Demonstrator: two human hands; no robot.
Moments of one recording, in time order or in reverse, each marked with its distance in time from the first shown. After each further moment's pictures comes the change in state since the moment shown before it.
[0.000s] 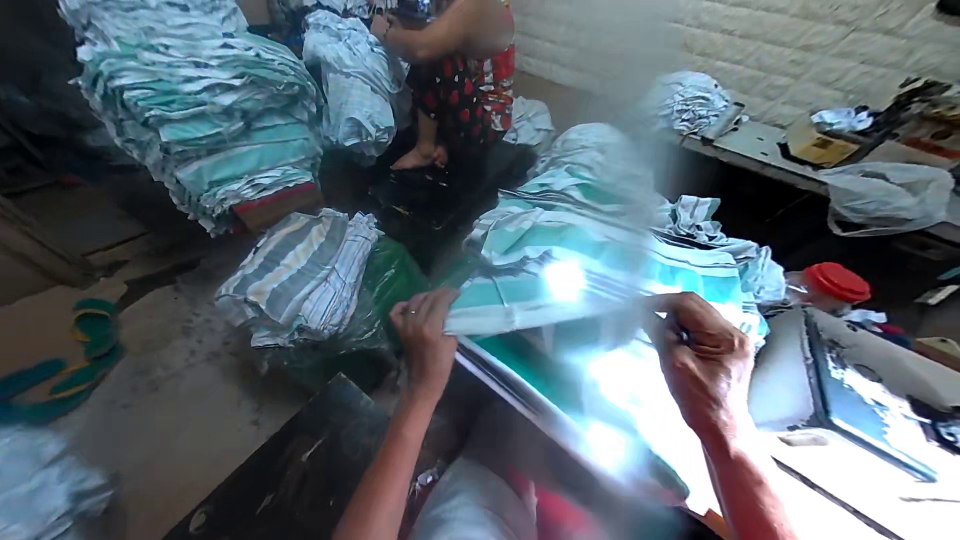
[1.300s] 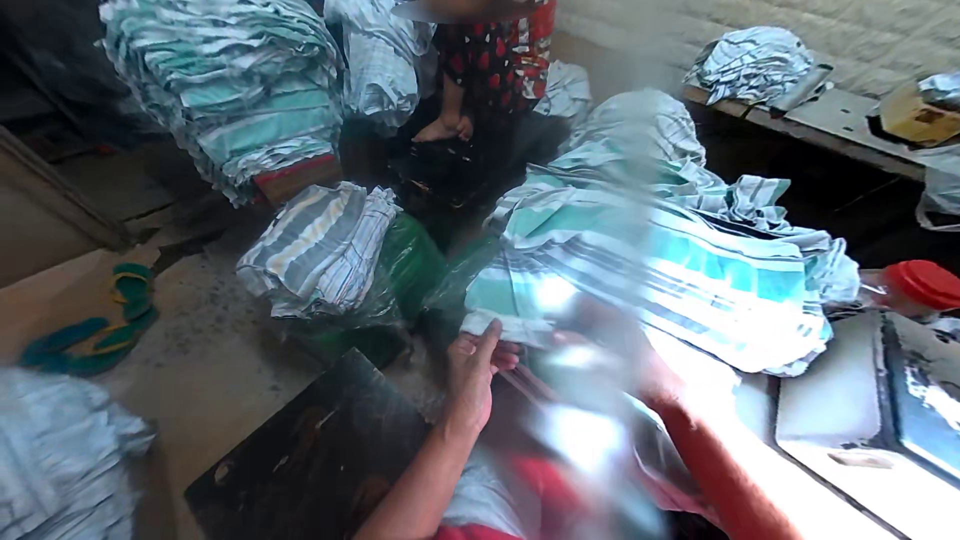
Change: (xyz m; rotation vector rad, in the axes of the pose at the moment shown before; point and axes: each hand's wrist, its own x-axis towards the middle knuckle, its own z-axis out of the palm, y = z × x) left_hand -0.028 0.062 -0.014 -1.232 -0.124 -1.156; right_hand 0.004 0.005 0.065 0.420 -0.634 0.169
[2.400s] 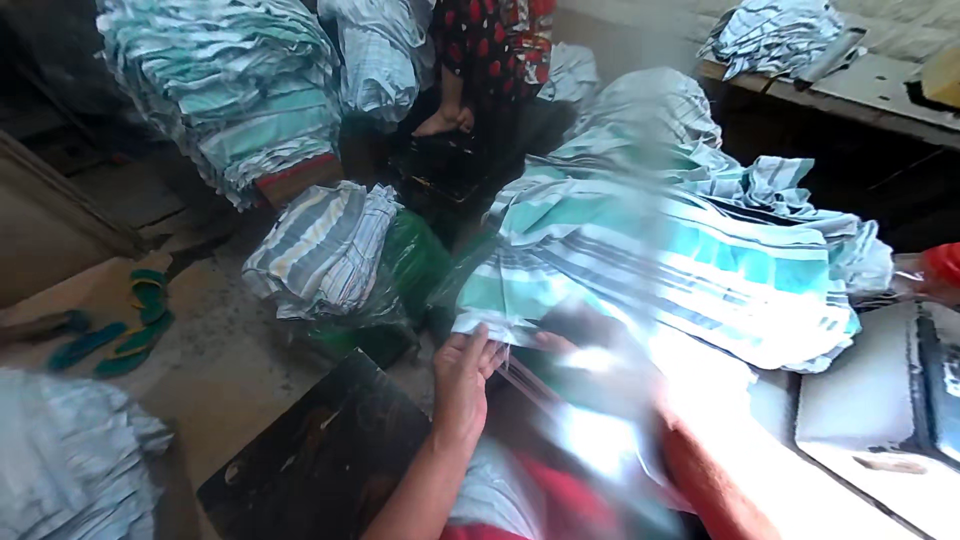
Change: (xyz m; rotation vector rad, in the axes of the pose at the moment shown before) left_hand -0.010 0.015 0.003 -0.105 0.136 -0.016; right_hand 0.003 0.020 0.015 -0.225 0.038 0.052
